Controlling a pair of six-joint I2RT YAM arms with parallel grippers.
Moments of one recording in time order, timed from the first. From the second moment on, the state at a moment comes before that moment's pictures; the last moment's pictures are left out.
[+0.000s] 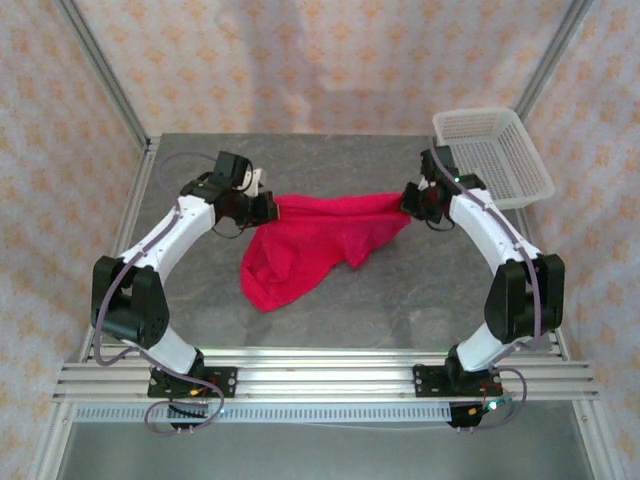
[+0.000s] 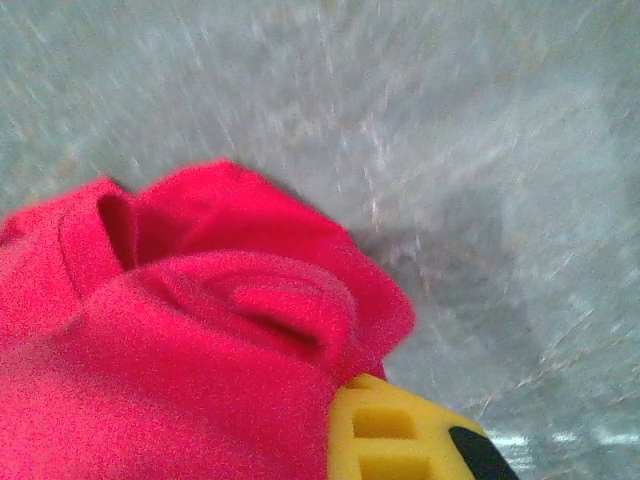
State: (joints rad) left arm -0.24 1.58 1.24 -0.69 0.39 -0.47; right arm 0.20 1.59 1.26 -0.75 -0.16 0.54
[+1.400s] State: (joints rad) left arm -0.69 1.89 1.45 -0.35 0.04 0.38; right arm 0.25 1.50 1.04 -0.55 -0.33 0.50
